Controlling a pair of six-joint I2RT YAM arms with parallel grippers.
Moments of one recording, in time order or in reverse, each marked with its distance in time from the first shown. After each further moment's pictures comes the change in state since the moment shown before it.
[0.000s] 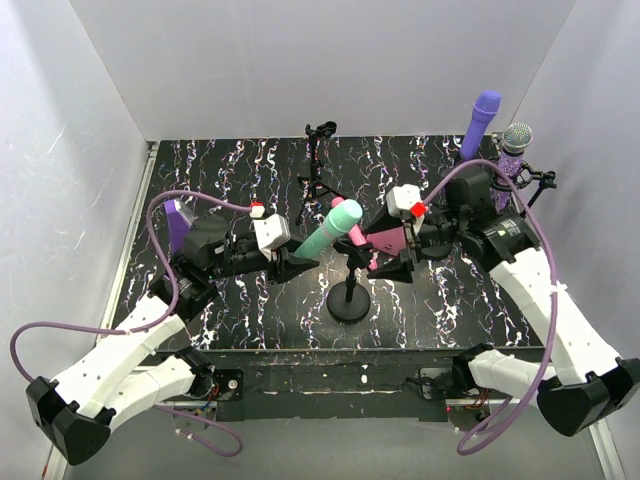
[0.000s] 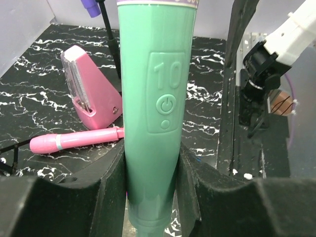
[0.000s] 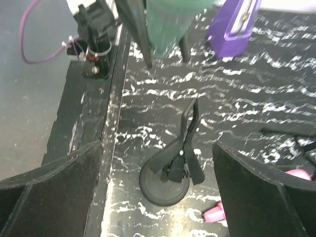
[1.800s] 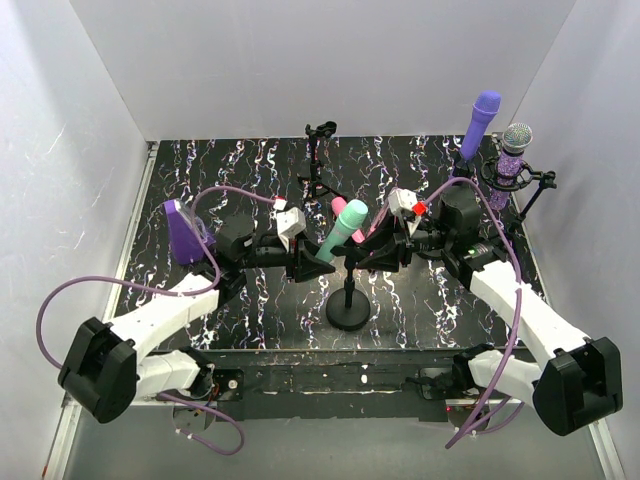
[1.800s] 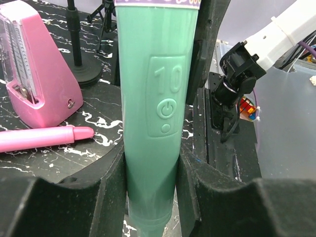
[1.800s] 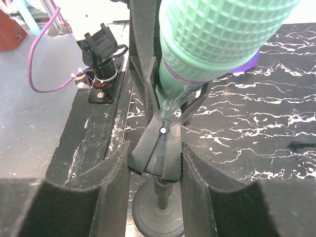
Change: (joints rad) left arm 0.061 0.289 -0.182 0.466 0.220 -0.229; right arm -0.060 0.006 -0.486 0.827 -0.166 0.447
